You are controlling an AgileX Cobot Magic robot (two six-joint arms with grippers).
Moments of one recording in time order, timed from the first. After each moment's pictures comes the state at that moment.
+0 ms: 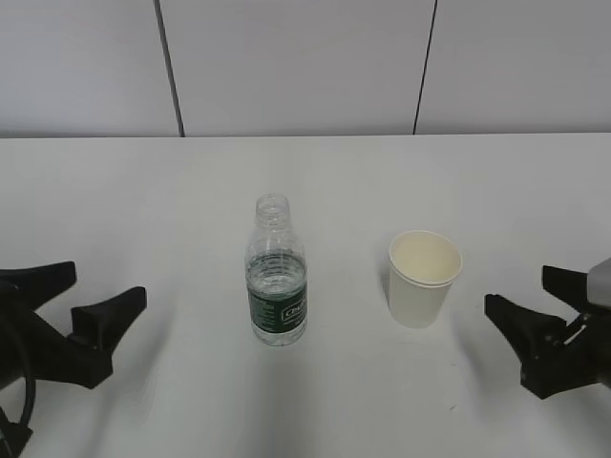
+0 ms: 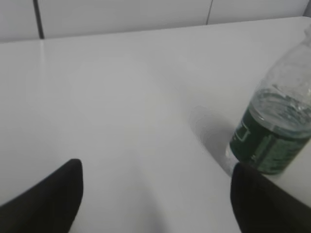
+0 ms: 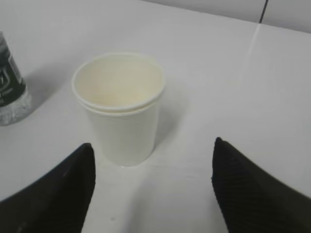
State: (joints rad) left arm -0.37 1.61 -0.11 0.17 -1.10 -0.13; right arm 0.08 1.61 -0.11 -0.29 -1.07 -0.04
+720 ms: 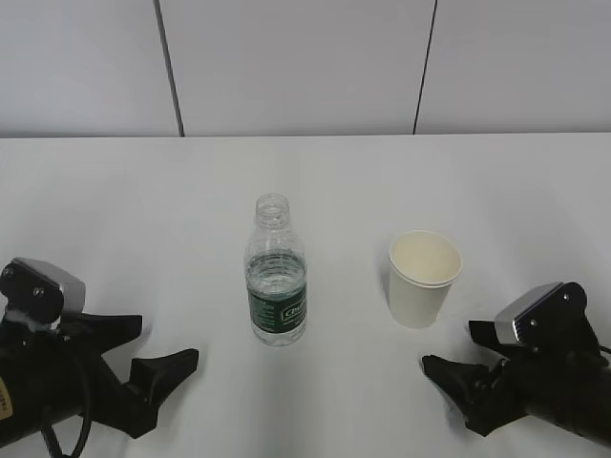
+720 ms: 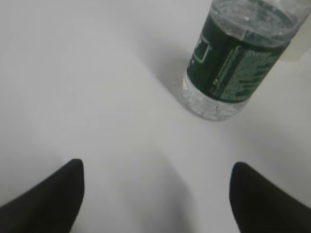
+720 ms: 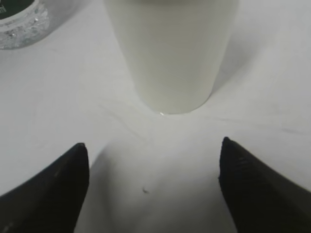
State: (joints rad) left arm -0.37 1.88 -0.20 0.37 -1.14 -0.17; right arm 0.08 2.07 -0.27 -0.46 -1.17 -0.06
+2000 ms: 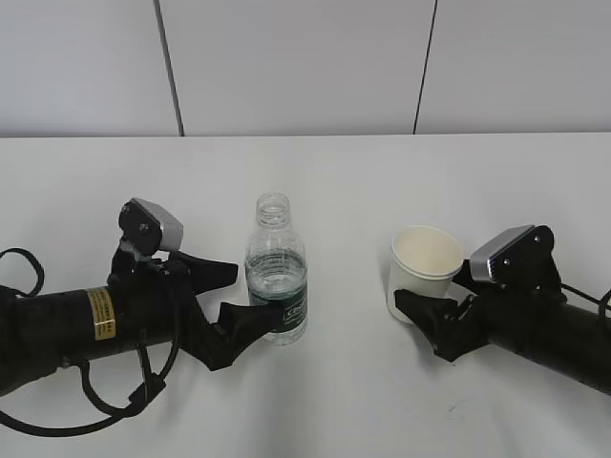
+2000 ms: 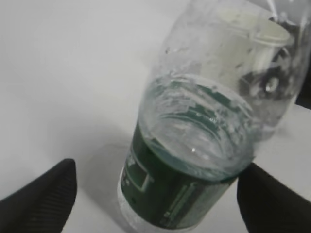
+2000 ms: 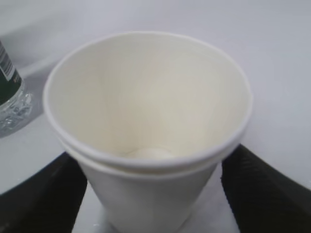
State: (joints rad) left arm -0.38 2.01 -0.59 0.74 -1.04 -0.37; right arm 0.08 2.09 -0.48 -0.53 -1.16 0.01
